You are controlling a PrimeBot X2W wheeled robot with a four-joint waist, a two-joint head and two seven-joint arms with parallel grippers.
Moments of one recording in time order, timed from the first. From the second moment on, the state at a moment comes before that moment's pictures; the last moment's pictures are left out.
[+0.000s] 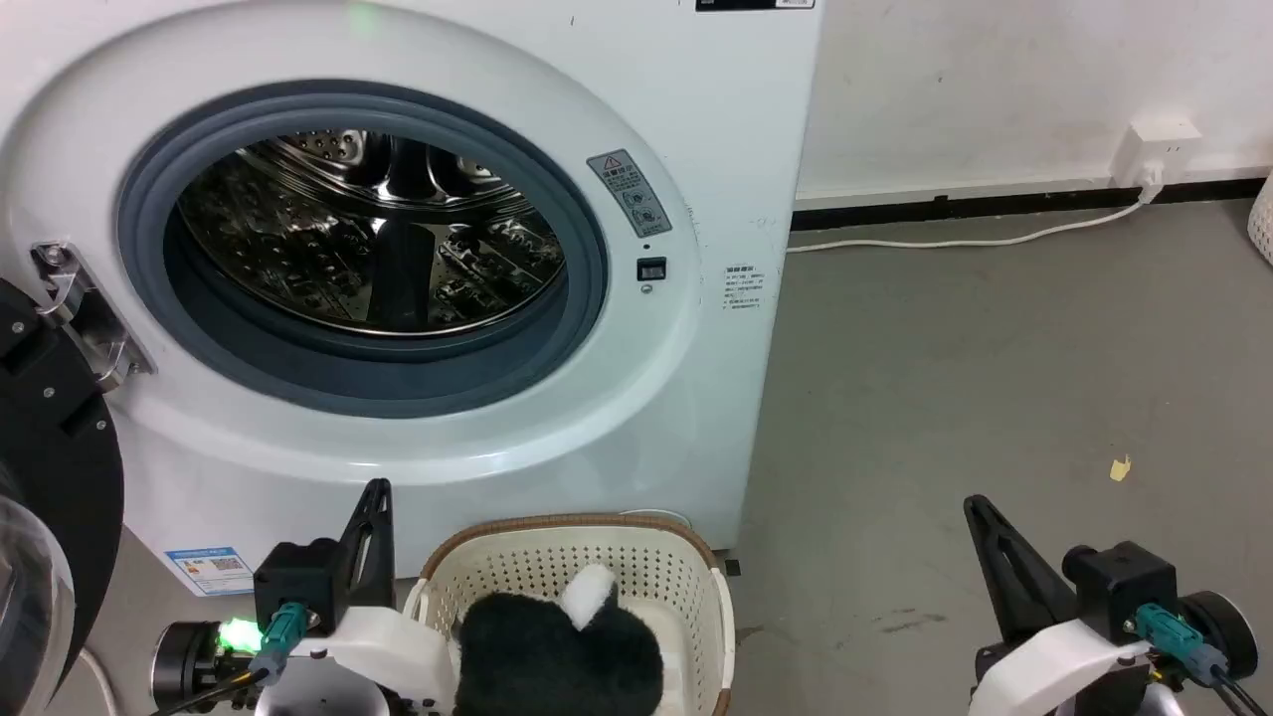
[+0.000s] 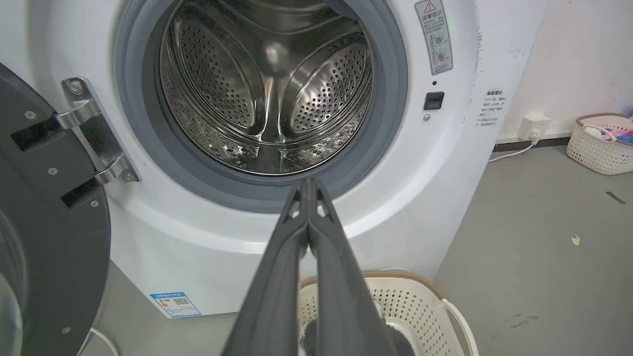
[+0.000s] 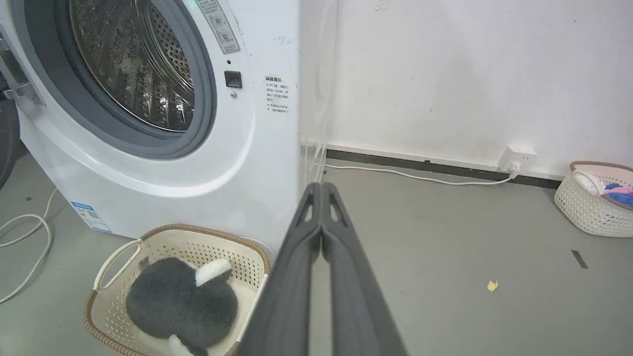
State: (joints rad) left arm -0.02 0.05 0.00 0.00 0.00 0.00 0.00; right arm 0.01 -0.05 0.00 0.00 0.01 0.13 0.00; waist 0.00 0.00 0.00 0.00
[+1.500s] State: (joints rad) left arm -0.02 0.05 0.00 0.00 0.00 0.00 0.00; right arm 0.01 -0.05 0.00 0.00 0.01 0.13 0.00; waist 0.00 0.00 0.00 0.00
